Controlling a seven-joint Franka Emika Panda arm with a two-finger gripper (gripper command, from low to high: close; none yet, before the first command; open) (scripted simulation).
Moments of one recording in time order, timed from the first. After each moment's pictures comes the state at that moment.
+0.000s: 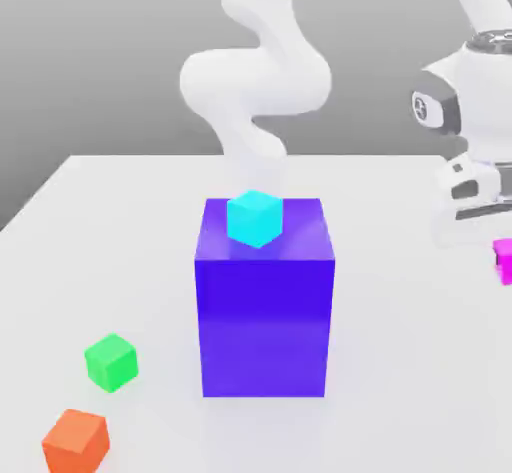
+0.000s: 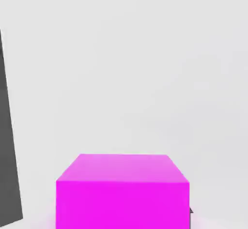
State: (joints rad) arm 0.08 -0.10 0.76 -2.62 0.77 2.73 1.12
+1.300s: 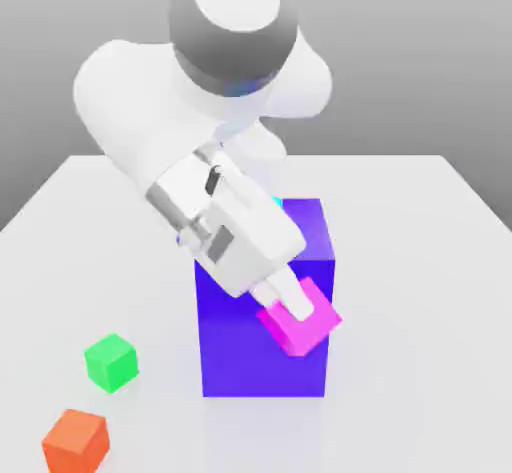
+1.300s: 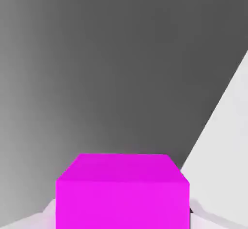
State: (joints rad) arm -0.41 -0.03 0.19 -2.47 1.32 2.38 0.81
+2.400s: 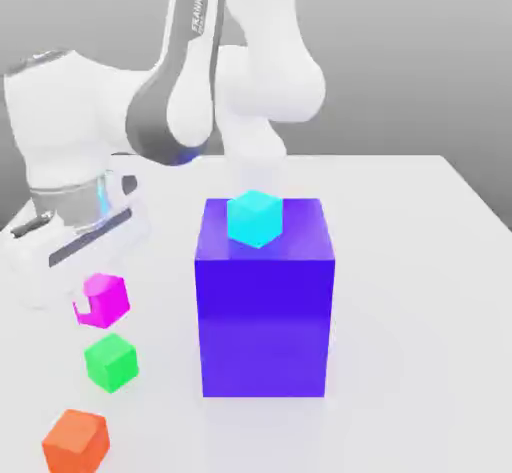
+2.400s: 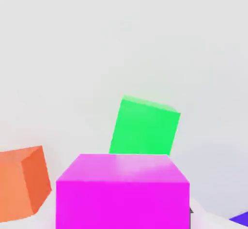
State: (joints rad) arm -0.75 -0.08 0.22 -2.73 0.14 2.65 2.19
